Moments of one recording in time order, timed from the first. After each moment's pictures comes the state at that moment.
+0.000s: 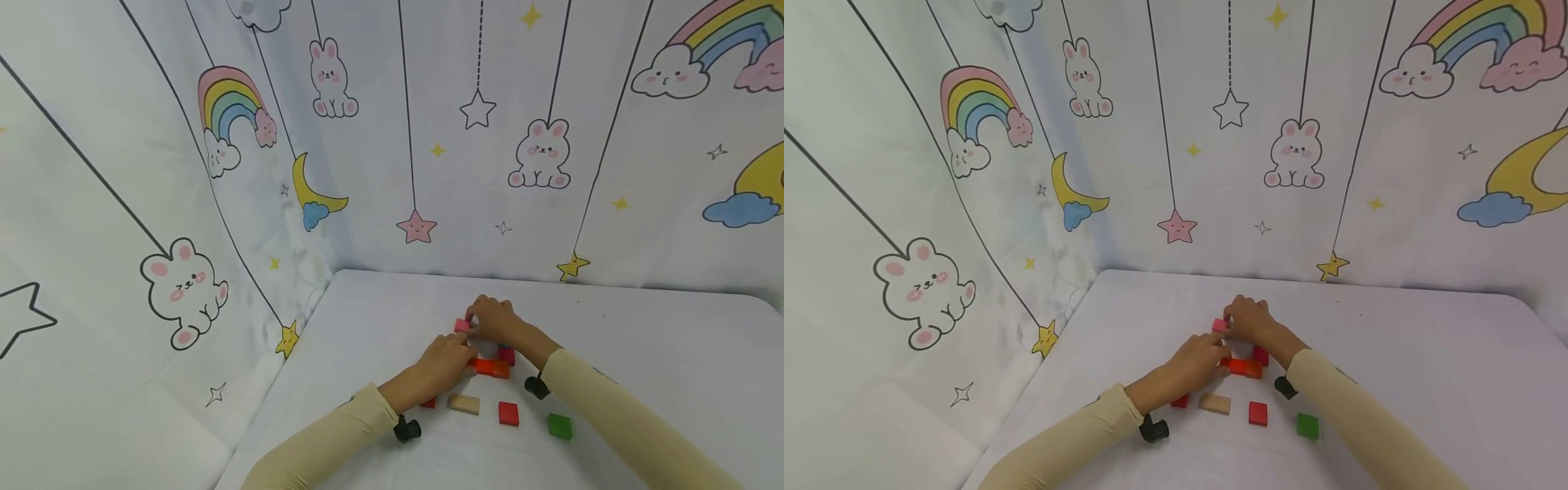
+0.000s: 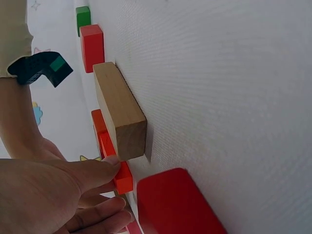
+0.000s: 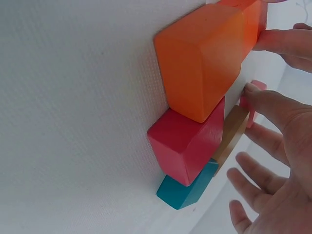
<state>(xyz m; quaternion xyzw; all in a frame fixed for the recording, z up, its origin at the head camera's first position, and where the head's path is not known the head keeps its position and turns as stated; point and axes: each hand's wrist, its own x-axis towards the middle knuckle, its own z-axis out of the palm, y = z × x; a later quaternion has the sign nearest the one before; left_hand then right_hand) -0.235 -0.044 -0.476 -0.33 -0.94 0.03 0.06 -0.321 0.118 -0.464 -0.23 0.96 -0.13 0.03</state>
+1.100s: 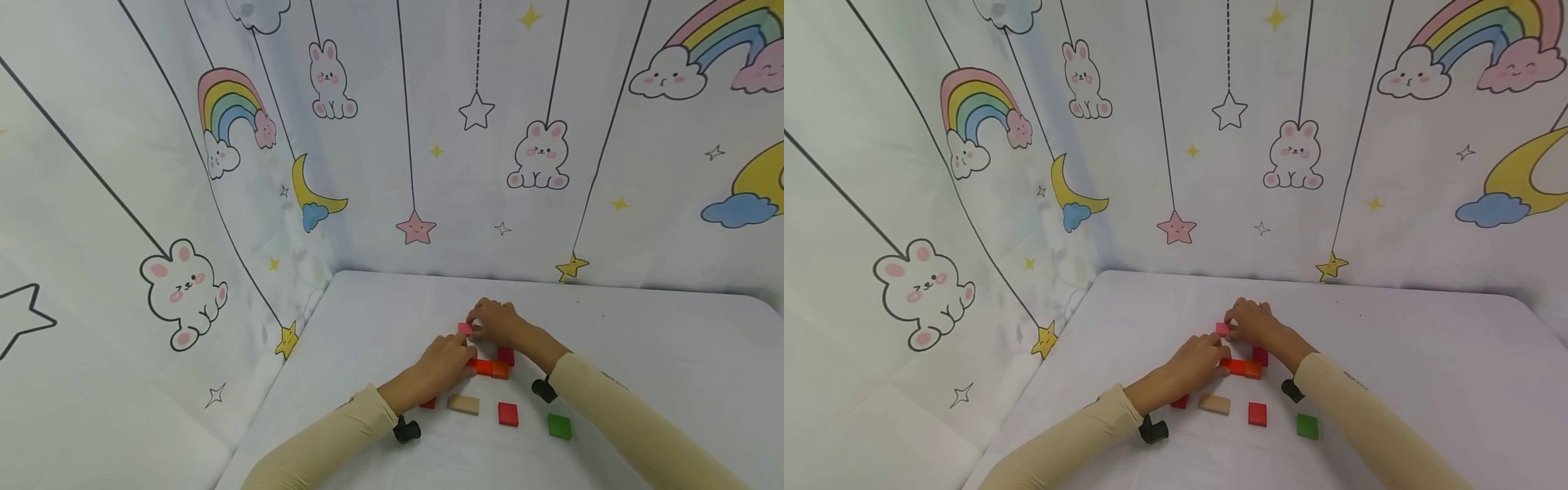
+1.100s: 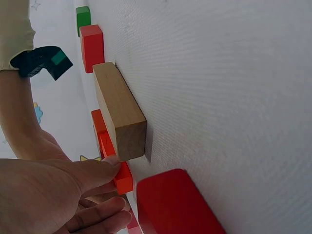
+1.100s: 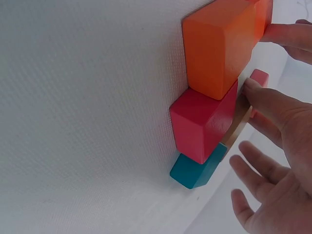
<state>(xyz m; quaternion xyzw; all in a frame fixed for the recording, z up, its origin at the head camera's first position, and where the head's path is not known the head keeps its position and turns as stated) -0.235 -0.044 -0.475 -0.33 -0.94 0.03 0.06 -0.317 0.130 -0.464 -0.26 0.96 -0.12 0.03</state>
